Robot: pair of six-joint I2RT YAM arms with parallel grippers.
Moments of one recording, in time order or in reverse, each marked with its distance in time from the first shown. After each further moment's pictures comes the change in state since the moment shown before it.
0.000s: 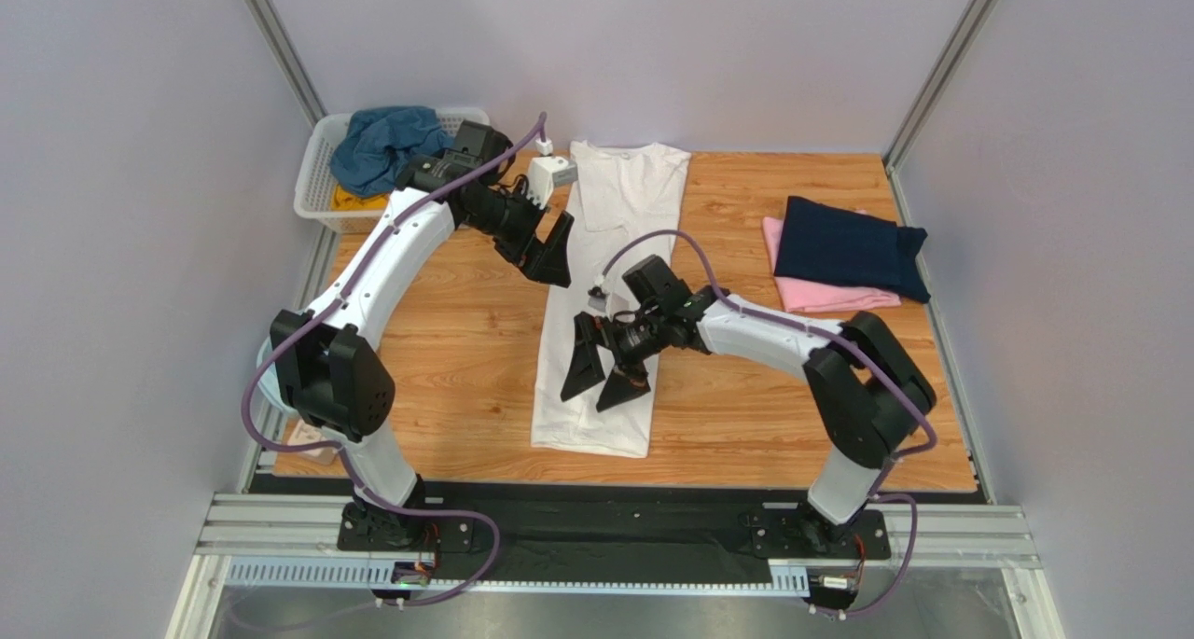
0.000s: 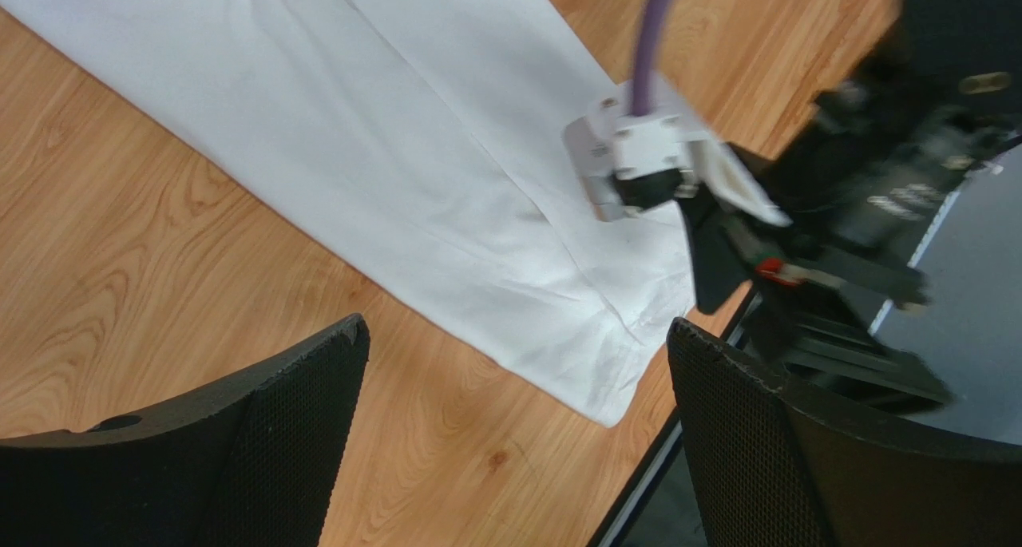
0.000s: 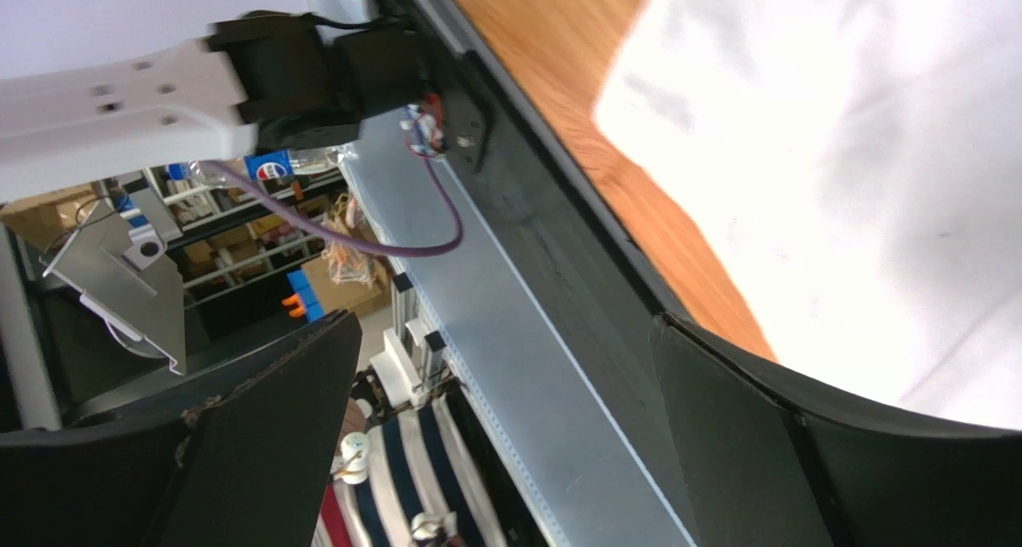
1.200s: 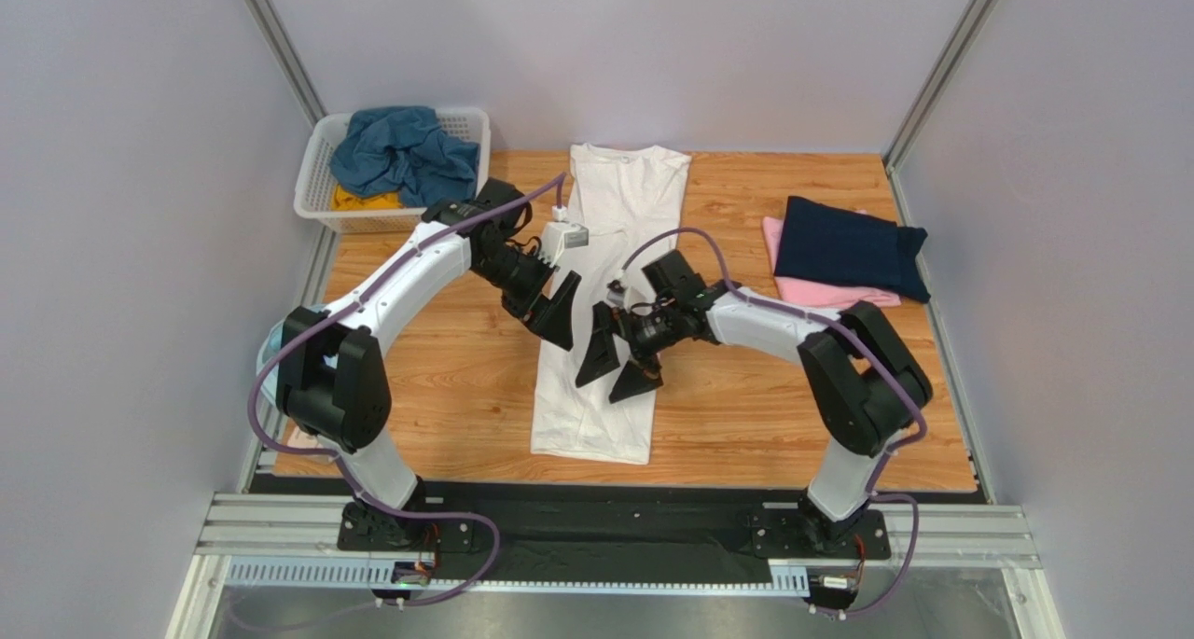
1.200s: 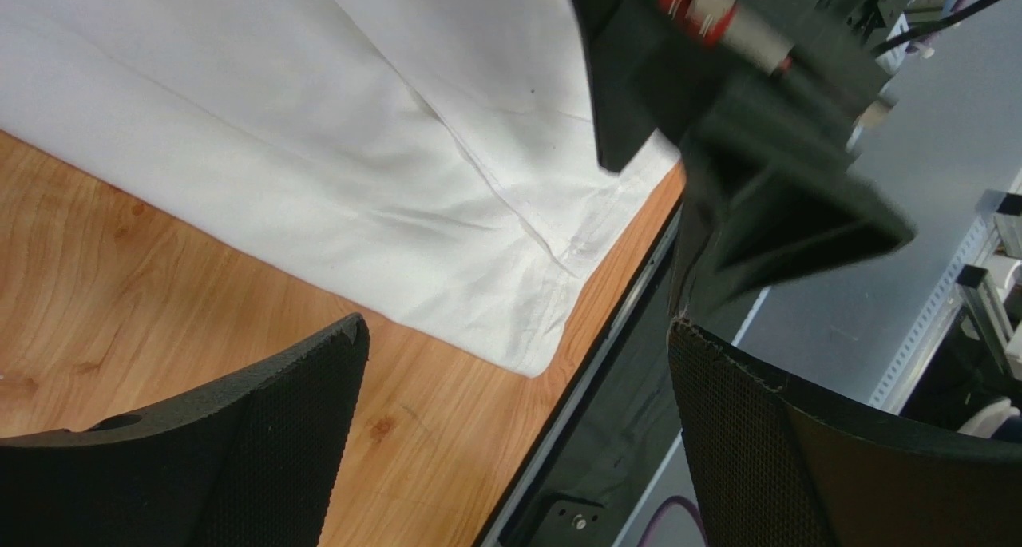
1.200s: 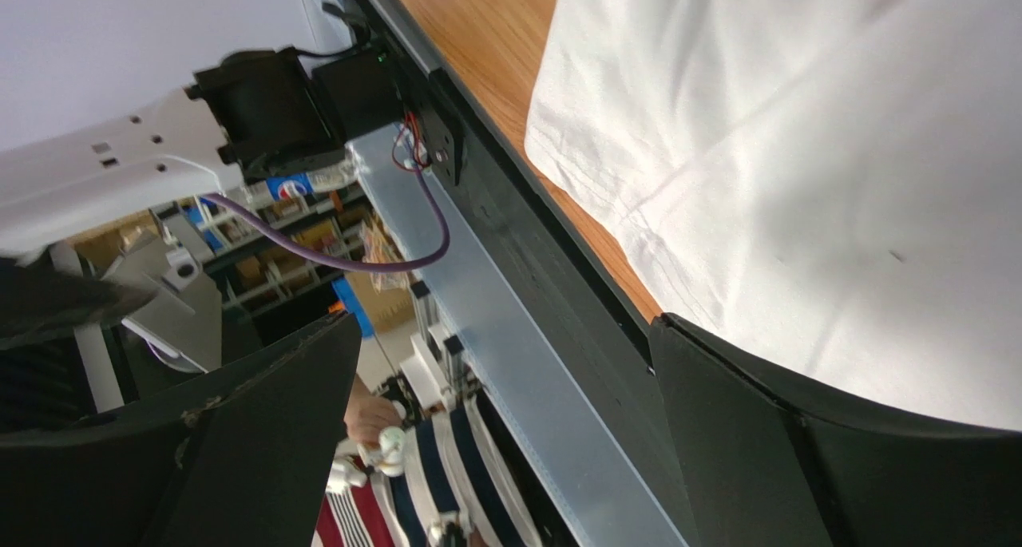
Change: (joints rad) left arm -0.059 -0.043 -0.298 0.008 0.076 -0.012; right arm -0.125 0.053 -0.074 0.037 -0.048 -0.007
